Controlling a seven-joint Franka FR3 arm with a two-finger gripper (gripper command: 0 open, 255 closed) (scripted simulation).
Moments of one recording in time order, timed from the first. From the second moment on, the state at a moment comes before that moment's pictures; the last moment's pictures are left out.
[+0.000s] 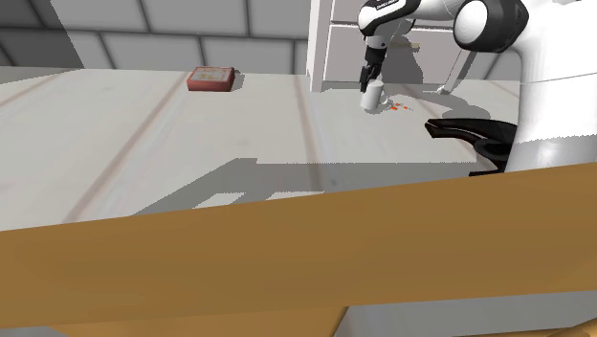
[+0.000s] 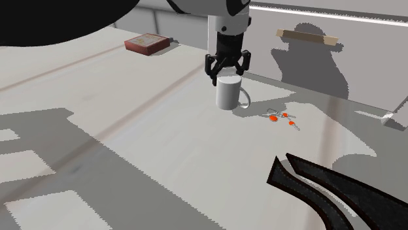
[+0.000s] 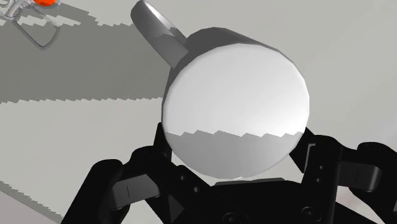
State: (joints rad) arm -0.21 0.52 -0.25 -1.44 0.13 1.94 -0.71
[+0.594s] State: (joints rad) arm -0.22 0.50 -0.26 -1.35 0.12 1.83 -0.71
